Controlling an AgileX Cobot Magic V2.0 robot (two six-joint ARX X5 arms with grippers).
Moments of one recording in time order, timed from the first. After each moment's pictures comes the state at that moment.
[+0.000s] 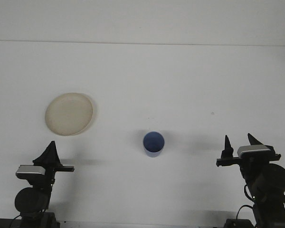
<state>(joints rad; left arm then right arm) -0.04 0.00 0.03 0.19 -0.05 -0.02 -0.01 0.49 0.60 -0.35 -0.10 -0.05</state>
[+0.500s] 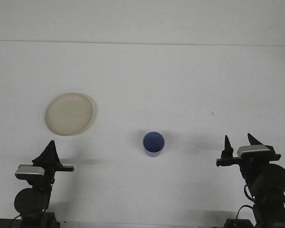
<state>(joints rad) -0.04 0.00 0.04 0.21 -0.05 -0.02 -0.01 0.49 0.60 -0.35 -0.11 -0.05</state>
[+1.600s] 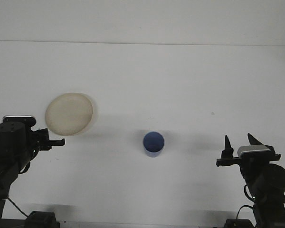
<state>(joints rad) -0.04 0.89 1.16 -0.88 -0.05 -0.04 -0.01 0.49 0.60 -0.35 -0.10 -0.05</state>
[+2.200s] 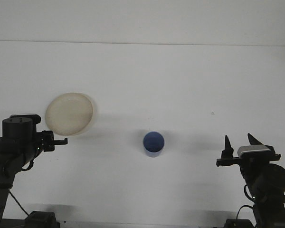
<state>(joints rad) -0.04 0.95 1.16 -0.93 -0.05 -0.08 -0.01 0.49 0.60 -0.35 -0.11 -0.05</state>
